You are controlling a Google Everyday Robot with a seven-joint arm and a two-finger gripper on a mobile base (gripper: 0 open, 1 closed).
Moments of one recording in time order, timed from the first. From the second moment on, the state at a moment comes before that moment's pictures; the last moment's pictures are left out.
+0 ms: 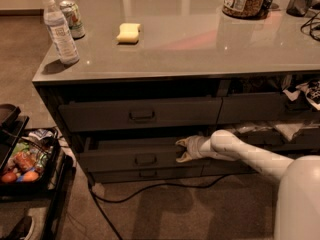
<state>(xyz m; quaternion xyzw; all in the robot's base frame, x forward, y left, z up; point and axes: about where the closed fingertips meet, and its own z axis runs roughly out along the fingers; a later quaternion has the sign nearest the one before) 0.693 -0.104 0.410 -0.73 0.55 0.01 0.41</state>
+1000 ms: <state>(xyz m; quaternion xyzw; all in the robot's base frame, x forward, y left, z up) 0.678 -0.108 0.419 -0.73 0.52 -0.02 0.43</state>
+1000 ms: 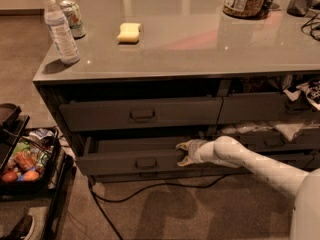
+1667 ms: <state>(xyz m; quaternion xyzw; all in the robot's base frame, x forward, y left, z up) 0.667 -0.104 0.419 -0.73 0.52 -0.02 0.44</state>
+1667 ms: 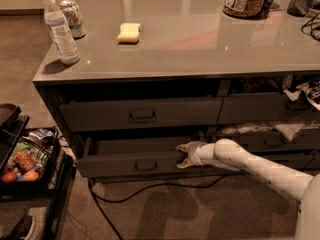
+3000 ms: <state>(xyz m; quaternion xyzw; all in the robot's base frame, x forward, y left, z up) 0.655 -0.102 0.419 -0.73 0.52 -0.02 0.44</state>
